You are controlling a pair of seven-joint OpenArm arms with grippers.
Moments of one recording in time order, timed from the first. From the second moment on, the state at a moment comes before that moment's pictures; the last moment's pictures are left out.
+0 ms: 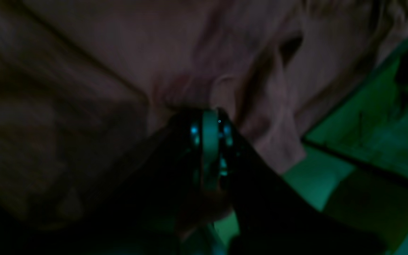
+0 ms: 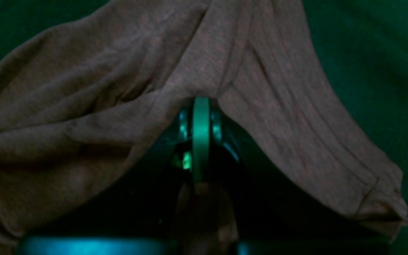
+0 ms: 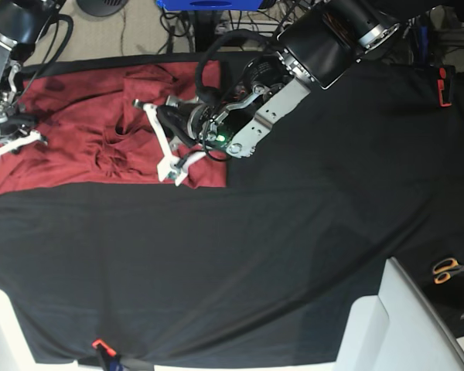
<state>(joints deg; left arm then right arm) -9.7 -3.9 46.6 72.9 -39.5 8.9 51.8 -3.5 7.2 36.6 62.5 -0.2 15.7 -18.9</state>
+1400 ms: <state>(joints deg) -8.9 4.1 25.3 62.2 -40.4 17.9 53.7 -3.5 7.9 36.6 62.5 -0.2 15.7 -18.9</state>
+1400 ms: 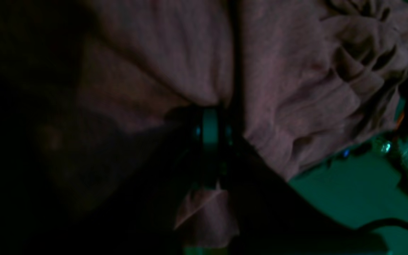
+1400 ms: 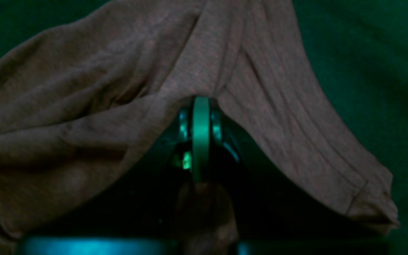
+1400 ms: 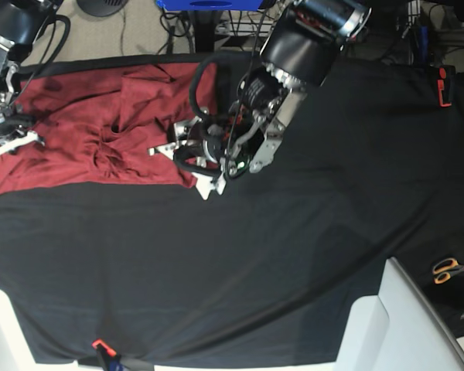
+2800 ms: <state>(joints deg) -11.1 5.9 29.7 60.9 -39.7 17.9 55.4 -1.9 7.9 36.6 62.4 -0.2 15.6 -19.0</state>
